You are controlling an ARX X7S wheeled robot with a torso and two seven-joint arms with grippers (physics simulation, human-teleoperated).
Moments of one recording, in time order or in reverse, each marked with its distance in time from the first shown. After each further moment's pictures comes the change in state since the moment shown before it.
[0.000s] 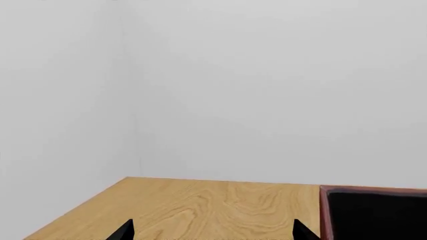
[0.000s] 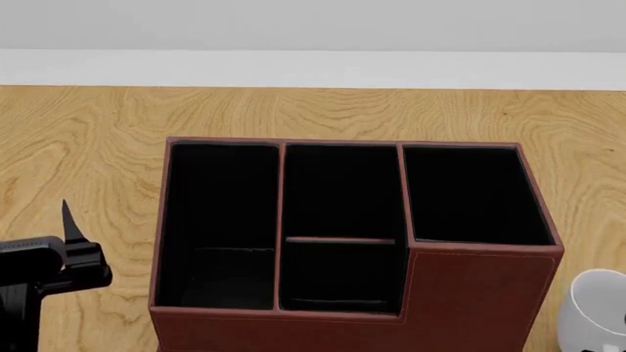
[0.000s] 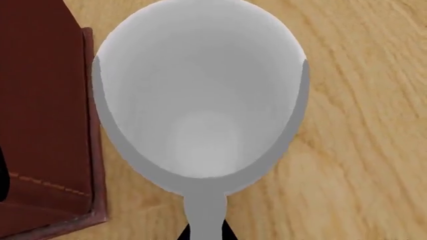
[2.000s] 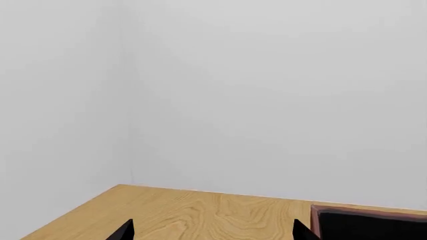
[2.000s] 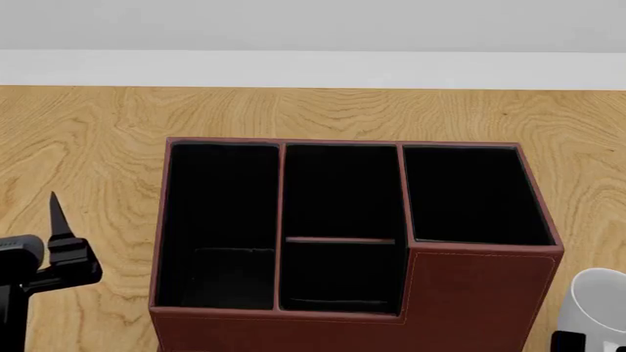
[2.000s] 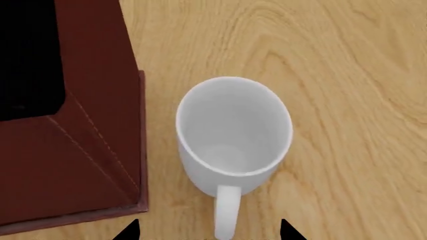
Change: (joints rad) left arm 0.030 -0.030 -0.012 0.101 -0.057 -0.002 -0.011; right arm -0.359 0.022 0.097 -1.014 0.036 0.547 -0.036
